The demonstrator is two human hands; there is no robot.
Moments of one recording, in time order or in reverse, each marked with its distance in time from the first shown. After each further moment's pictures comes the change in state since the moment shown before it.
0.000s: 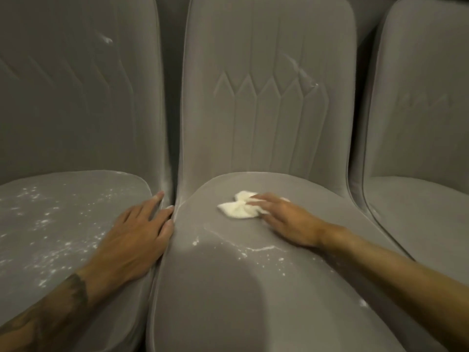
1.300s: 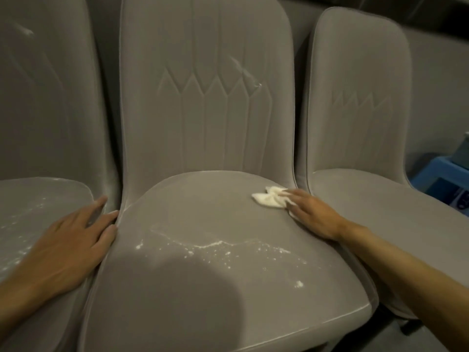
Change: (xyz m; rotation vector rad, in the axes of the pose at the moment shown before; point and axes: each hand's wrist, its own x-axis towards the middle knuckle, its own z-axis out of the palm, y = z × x) left_hand 0.016 -0.020 0.026 -0.213 0.121 -0.047; right_hand -0.116 0.074 -0.051 -0.011 0.130 0.317
